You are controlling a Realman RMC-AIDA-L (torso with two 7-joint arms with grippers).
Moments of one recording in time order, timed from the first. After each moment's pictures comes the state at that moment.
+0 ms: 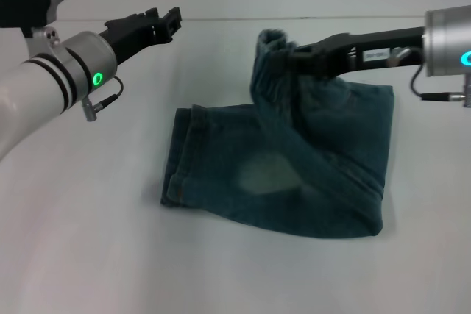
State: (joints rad) left arm -0.53 -2.17 1.37 0.80 1.37 0.40 -1.72; right arm 0.75 2.09 -0.85 -0.84 -2.02 -1.50 2.02
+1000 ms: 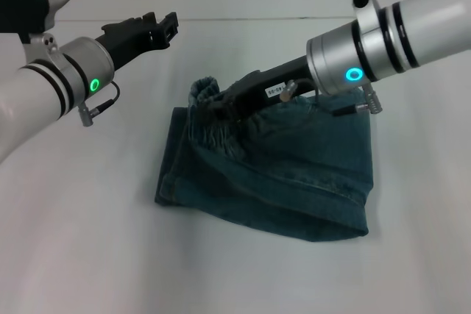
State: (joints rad) left arm -0.51 -2.18 1.37 0.81 1.37 0.40 -1.69; right arm 0.96 2.09 -1.12 -0.59 -2.02 -1.29 2.03
